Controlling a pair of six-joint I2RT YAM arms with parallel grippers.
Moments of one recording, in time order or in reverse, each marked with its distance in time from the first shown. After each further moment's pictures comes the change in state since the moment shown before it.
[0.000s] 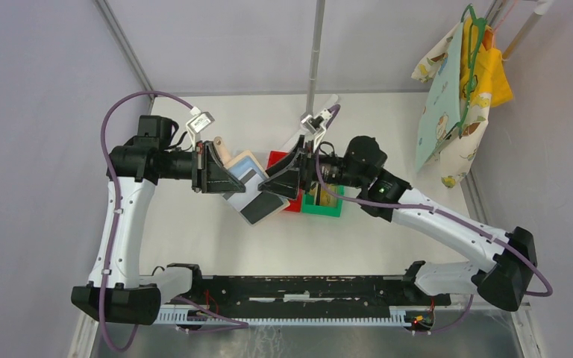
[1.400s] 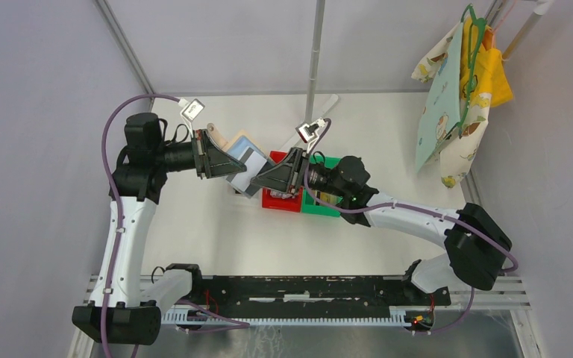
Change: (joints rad) left arm 0.021 -0.130 -0.188 0.678 -0.206 -0.675; right arm 0.000 0.161 -0.222 0.565 0.093 0.452
